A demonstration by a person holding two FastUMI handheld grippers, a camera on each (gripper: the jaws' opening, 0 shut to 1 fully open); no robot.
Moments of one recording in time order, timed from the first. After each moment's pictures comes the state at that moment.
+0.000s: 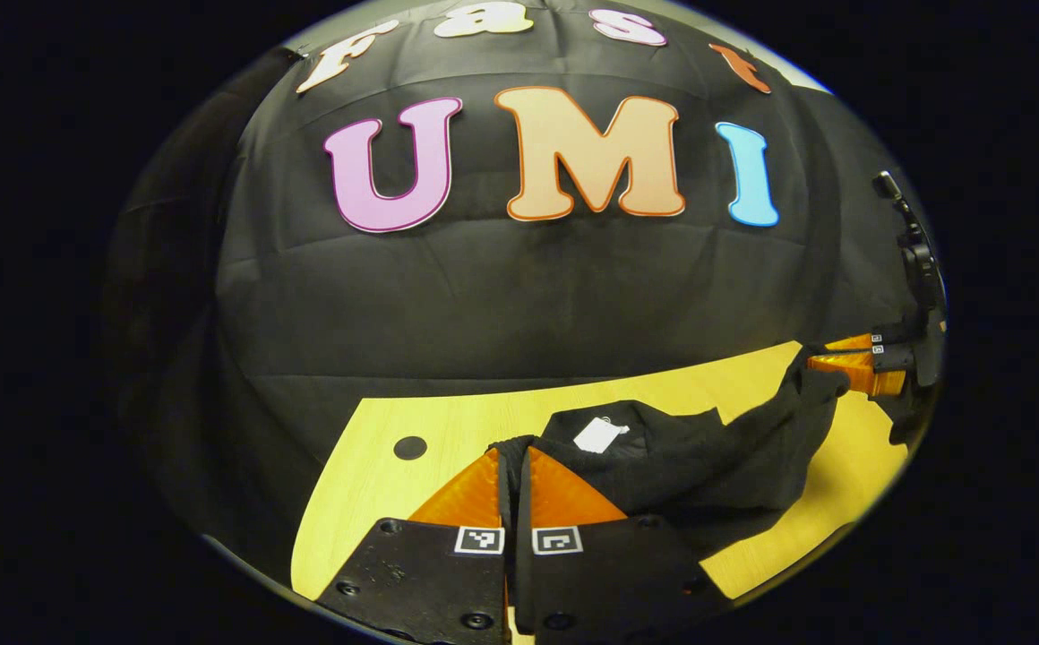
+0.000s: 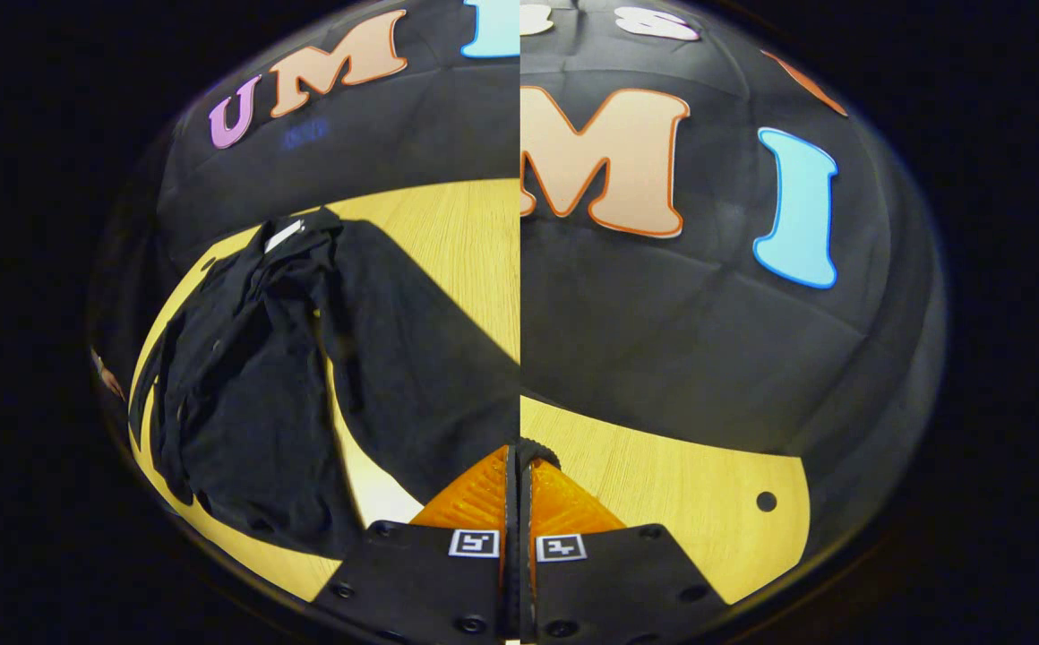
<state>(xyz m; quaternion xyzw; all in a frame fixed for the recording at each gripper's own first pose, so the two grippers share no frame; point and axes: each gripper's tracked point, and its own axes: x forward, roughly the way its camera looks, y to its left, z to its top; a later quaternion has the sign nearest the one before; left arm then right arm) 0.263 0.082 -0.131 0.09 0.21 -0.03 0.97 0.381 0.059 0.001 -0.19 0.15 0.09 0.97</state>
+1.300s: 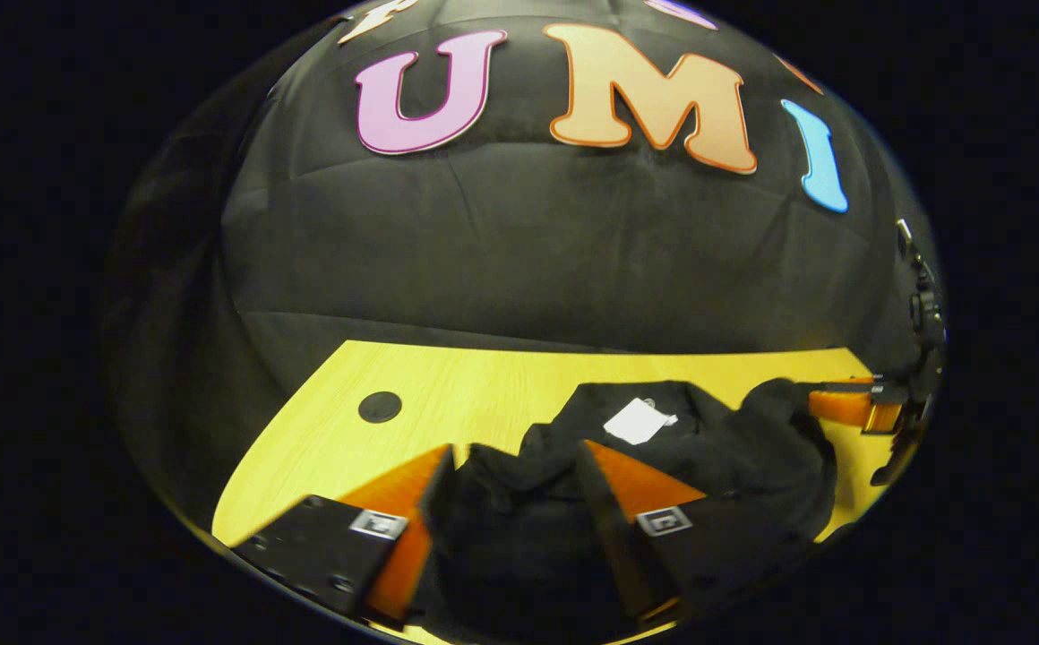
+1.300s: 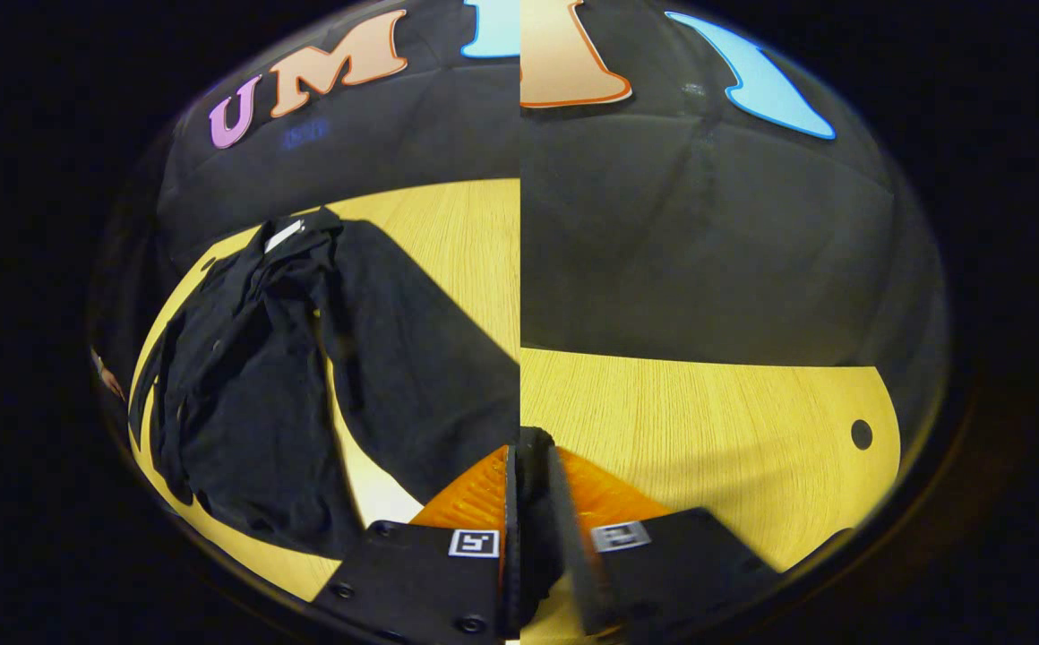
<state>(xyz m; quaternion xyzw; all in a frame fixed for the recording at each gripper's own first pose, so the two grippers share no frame) 0.317 0.095 -0.222 0.04 0.23 0.02 0.97 0.490 0.020 -0.088 -0.08 0.22 0.09 0.97</state>
